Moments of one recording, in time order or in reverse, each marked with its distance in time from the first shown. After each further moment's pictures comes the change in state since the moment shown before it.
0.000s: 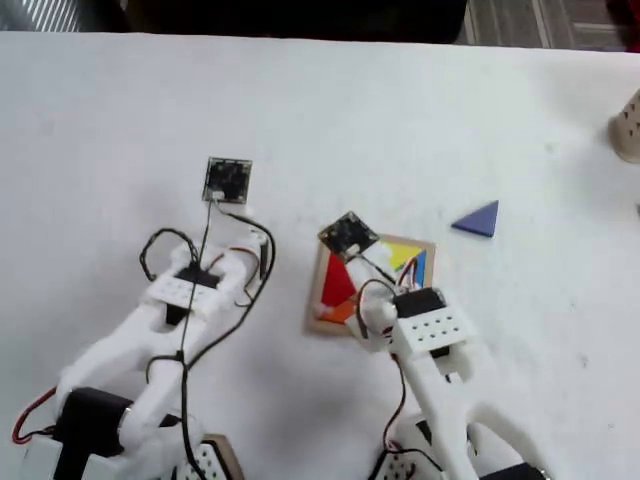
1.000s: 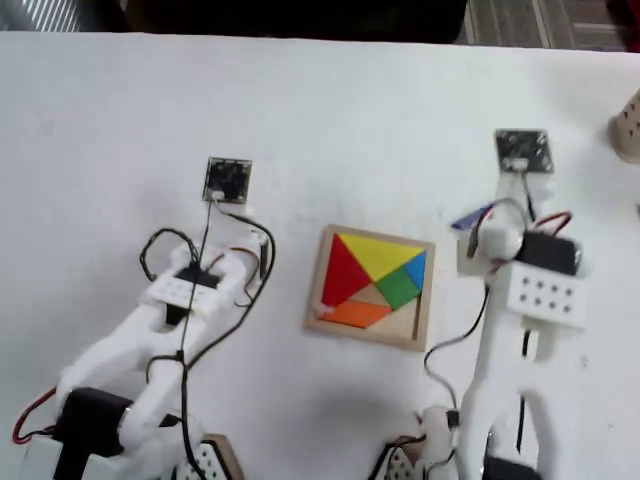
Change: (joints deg) left arm 0.0 0.0 0.0 0.0 0.0; right arm 31.9 3.5 -36.1 23.8 -9.3
